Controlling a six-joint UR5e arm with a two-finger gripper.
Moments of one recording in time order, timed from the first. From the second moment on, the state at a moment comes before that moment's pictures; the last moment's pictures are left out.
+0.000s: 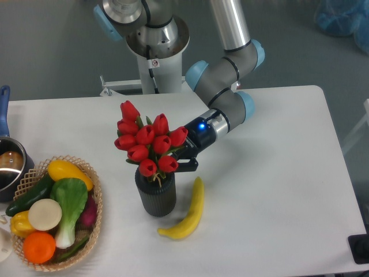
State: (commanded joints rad) arm 2.68 -2.01 -2.10 -0.79 -0.17 1.71
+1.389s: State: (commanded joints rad) arm 2.69 -2.01 -2.09 -0.79 -0.16 1.72
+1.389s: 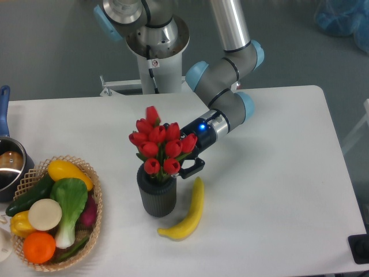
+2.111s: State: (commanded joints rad) arm 2.73 -1.93 -2.12 -0.79 -0.02 1.70
